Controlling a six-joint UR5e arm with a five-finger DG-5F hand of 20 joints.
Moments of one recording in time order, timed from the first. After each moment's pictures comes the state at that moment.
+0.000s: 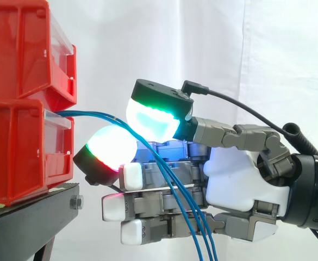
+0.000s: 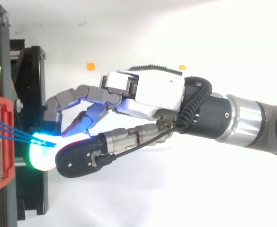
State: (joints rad) arm 0.18 -2.38 -1.26 -2.43 -1.24 -0.02
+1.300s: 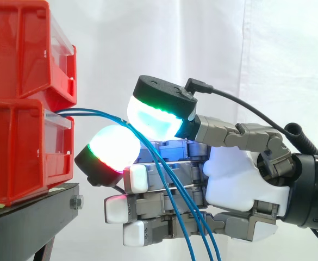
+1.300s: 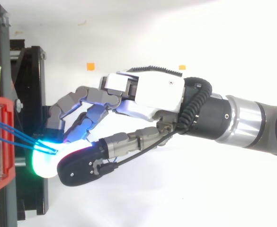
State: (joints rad) arm 0.18 -2.38 -1.25 -2.43 -1.24 -0.04
